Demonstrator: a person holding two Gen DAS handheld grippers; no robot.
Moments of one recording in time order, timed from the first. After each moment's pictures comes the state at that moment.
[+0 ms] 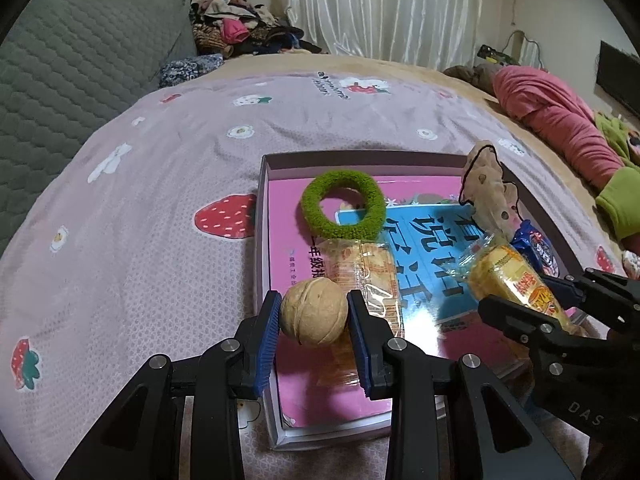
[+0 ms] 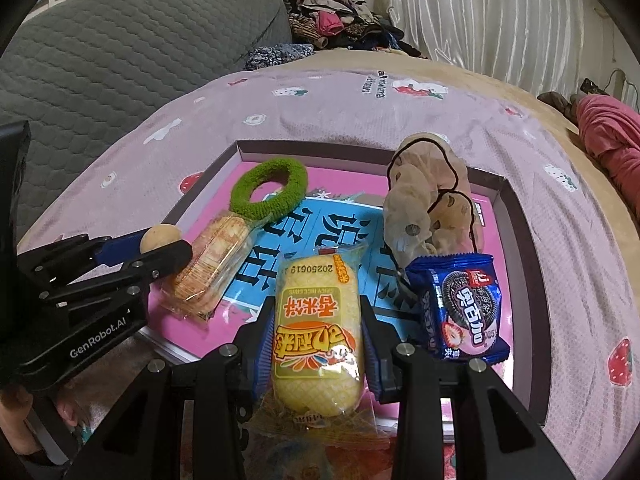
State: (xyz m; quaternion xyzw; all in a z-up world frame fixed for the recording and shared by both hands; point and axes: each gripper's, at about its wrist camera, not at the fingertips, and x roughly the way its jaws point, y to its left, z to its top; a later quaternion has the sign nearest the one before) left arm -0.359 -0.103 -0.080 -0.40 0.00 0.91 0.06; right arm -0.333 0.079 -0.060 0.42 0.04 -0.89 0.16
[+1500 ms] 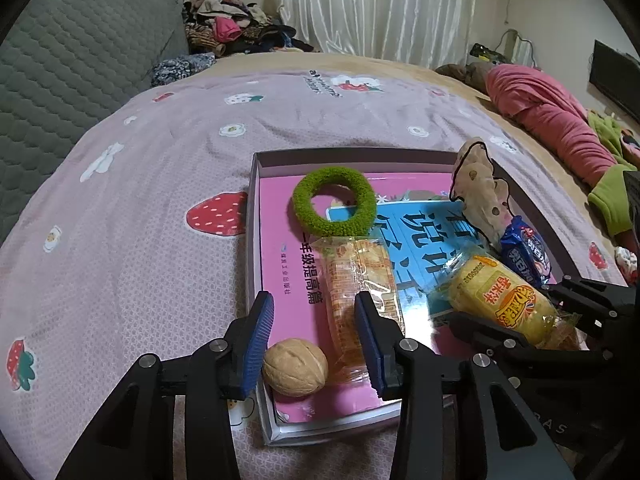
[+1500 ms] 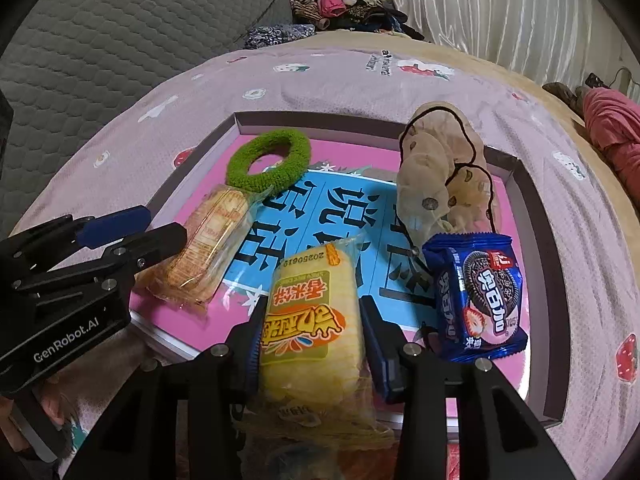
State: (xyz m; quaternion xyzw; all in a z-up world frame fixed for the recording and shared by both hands) left arm -0.354 -0.100 -0.078 -0.40 0.00 0.91 0.07; right arm -0.338 0.077 -0.076 0.45 0.05 -0.88 0.16
